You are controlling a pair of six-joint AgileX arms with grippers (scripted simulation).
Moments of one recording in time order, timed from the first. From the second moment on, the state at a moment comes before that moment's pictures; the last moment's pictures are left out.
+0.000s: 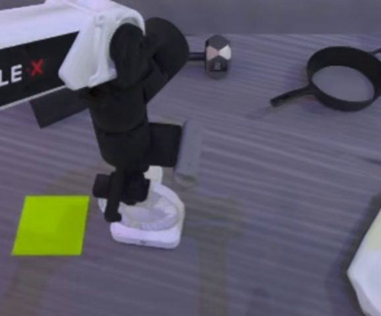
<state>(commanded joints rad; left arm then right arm) -0.61 1.88 1.46 -1.15 0.00 1.12 0.00 0.00 0.00 0.00 0.00 0.00</state>
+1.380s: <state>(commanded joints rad) -0.43 1.77 1.55 -1.35 0.00 1.22 0.00 0.00 0.00 0.00 0.00 0.00</state>
